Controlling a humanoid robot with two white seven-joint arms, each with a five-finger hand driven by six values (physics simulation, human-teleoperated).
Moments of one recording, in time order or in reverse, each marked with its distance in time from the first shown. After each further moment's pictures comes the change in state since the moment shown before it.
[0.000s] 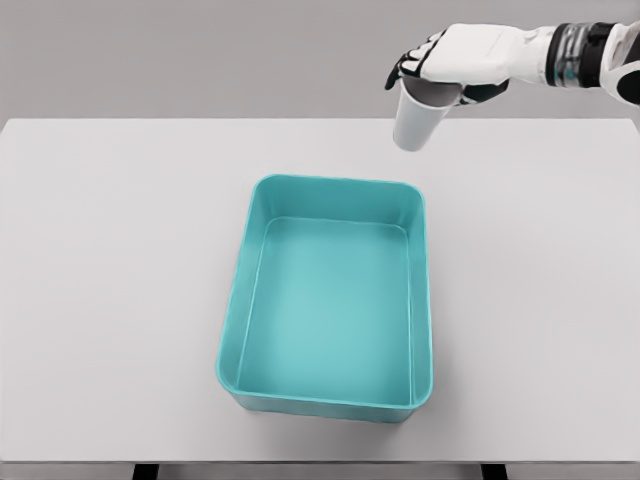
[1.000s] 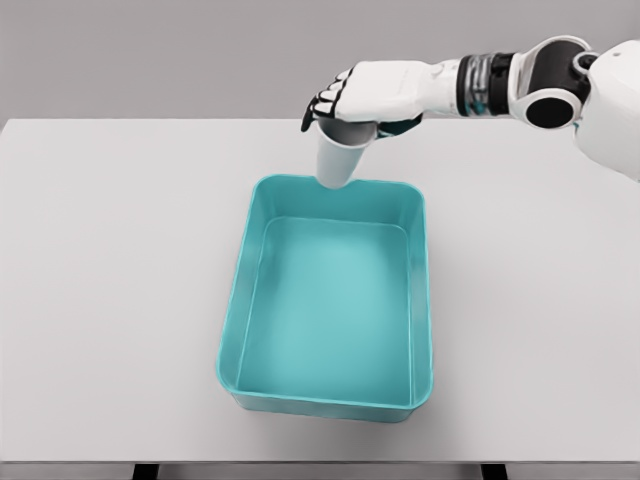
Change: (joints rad) left arm 0.000 0.000 0.000 0.000 0.000 0.000 0.000; right arm 0.043 0.128 -0.007 -0.090 0.002 0.000 0.000
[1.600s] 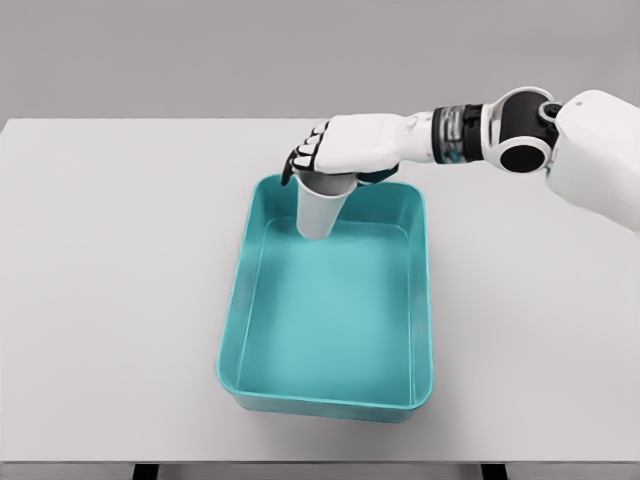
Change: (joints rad) left arm 0.000 0.000 0.000 0.000 0.000 0.000 0.000; right arm 0.095 0.008 0.000 -0.082 -0.002 0.000 -0.001
